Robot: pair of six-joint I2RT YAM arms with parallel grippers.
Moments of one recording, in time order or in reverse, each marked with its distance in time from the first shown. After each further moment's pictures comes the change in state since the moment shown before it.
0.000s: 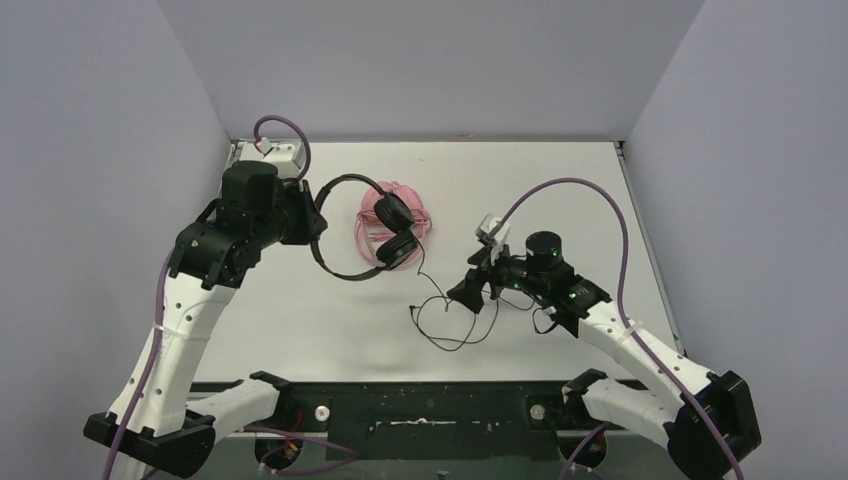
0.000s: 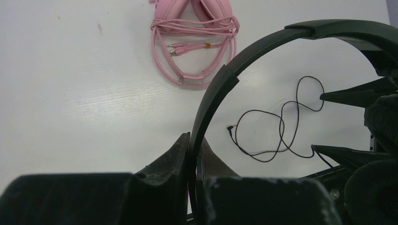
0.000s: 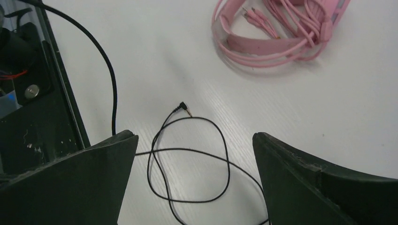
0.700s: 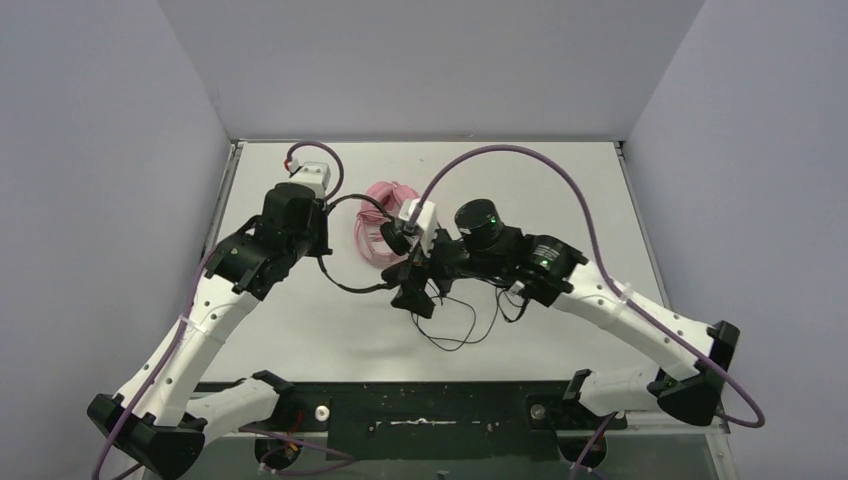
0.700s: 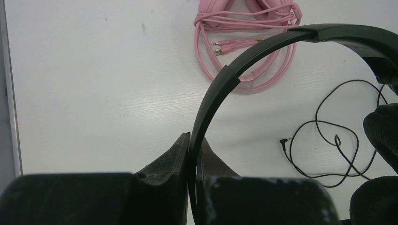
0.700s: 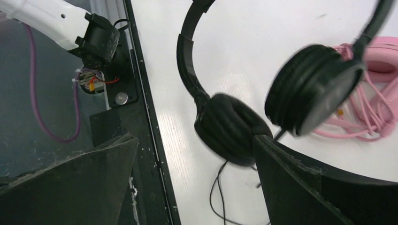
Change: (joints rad) left arm -0.126 -0.025 -0.233 0.159 -0.283 0.076; right arm 0.448 0.323 0.697 -0.421 0.157 0.027
